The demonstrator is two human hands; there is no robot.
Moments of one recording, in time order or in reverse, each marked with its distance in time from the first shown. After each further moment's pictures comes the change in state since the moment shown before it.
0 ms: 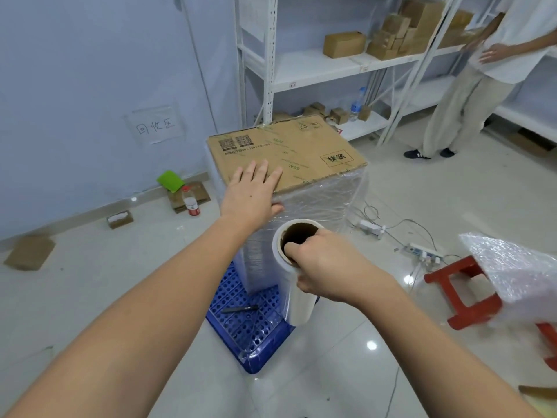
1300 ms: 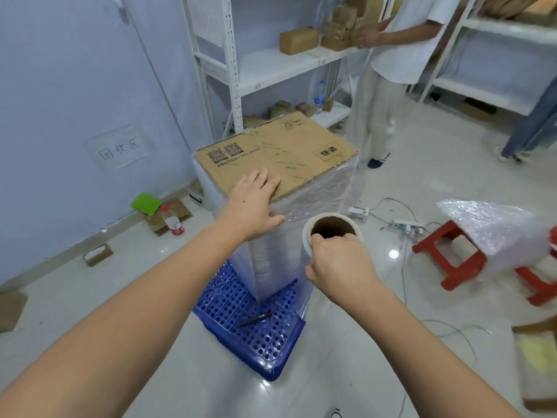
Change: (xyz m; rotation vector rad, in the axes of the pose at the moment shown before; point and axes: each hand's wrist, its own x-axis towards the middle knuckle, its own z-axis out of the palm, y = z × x) left_hand 0.002 -0.033 -0.006 -0.115 -0.092 0.257; right_hand 0.013 -0.044 0.021 -0.019 0.005 0.596
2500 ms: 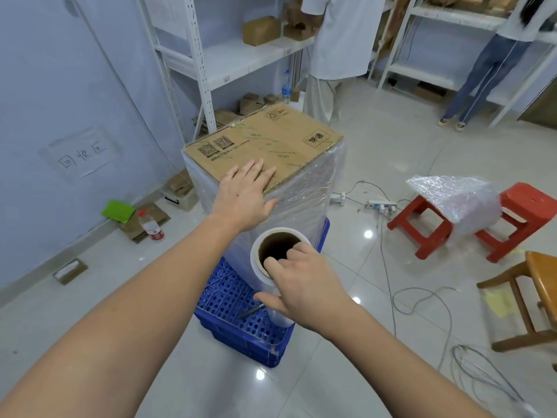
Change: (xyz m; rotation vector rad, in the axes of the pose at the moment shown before) left_hand -0.007 -0.023 0.007 0.039 0.118 0.118; right_hand -0.033 -0.093 0.004 0.007 0.194 -0.217
